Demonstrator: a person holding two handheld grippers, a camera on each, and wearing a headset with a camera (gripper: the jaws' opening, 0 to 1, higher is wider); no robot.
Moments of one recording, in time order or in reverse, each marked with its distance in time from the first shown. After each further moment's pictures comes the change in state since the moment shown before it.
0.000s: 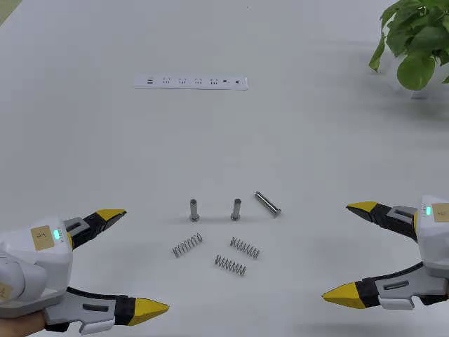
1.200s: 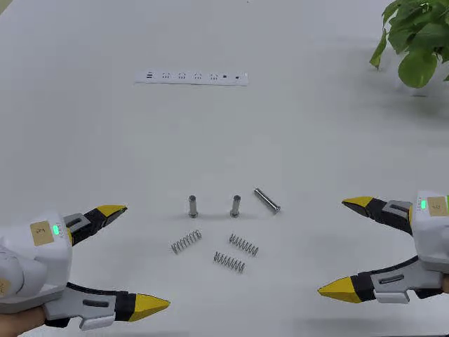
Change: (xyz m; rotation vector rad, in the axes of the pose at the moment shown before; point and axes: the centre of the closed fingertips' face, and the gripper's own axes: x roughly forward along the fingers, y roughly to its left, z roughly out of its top) left arm 0.003 -0.002 0.004 -0.013 -0.012 -0.008; right arm 0.004 -0.002 0.007 -0.007 0.012 0.010
